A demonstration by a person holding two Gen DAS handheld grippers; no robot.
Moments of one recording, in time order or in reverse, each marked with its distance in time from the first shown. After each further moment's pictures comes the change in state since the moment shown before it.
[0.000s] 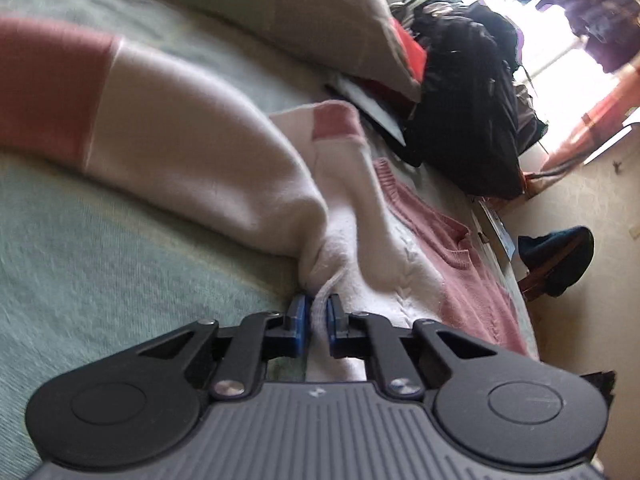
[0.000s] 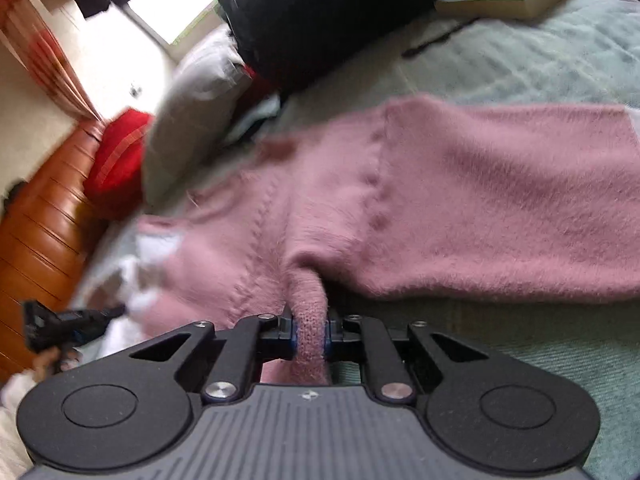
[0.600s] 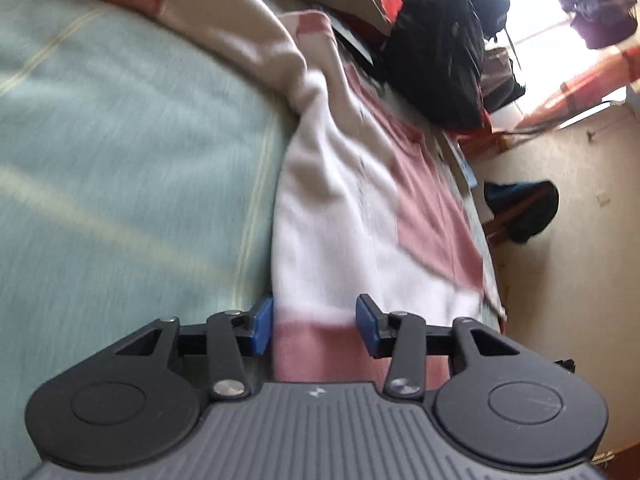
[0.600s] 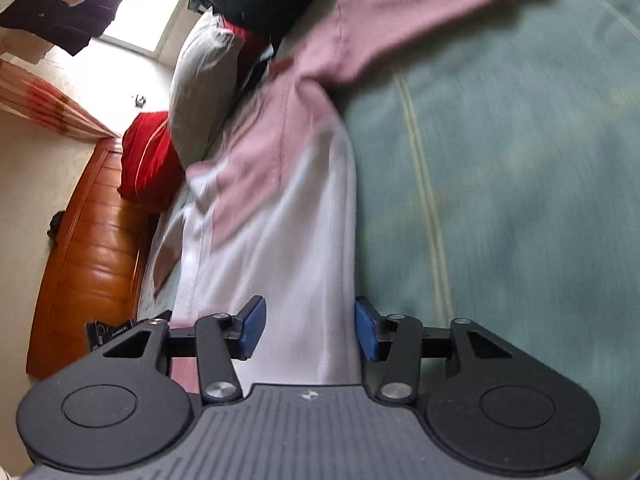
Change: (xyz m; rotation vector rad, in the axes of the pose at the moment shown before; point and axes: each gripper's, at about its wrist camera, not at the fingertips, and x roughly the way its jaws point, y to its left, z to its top) left arm -0.091 0.005 -0.106 -0.026 0.186 -0.094; right arm -0.105 -0.004 -0.144 0.266 0.124 0.155
